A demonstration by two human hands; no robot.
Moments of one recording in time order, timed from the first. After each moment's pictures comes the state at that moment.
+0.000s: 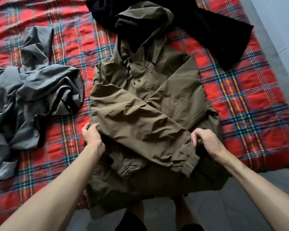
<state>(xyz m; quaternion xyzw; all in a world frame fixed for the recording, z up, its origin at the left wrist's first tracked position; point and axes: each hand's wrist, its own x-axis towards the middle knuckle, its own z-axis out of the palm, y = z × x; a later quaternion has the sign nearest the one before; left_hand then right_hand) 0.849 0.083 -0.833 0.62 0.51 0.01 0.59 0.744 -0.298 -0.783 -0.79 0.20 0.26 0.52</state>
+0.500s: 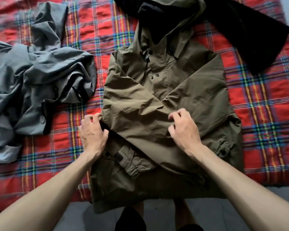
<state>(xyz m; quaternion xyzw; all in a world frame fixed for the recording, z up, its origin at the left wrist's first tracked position) 0.822 0.128 -0.805 0.99 0.10 -0.09 0.05 0.804 -0.181 -0.796 -0.96 0.03 0.13 0.26</state>
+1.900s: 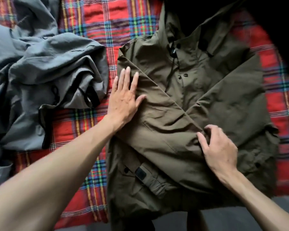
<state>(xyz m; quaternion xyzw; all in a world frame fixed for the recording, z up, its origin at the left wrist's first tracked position) 0.968 0.132 -0.876 0.98 -0.16 -0.08 0.02 0.802 -0.140 -0.811 -0.97 0.19 0.13 0.11</state>
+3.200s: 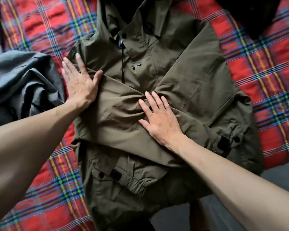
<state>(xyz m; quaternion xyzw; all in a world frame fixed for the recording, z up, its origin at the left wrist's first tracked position) 1.032 0.104 -0.899 0.99 -0.05 -0.09 0.02 0.834 -0.123 -0.881 -0.99 -0.06 0.08 0.10</state>
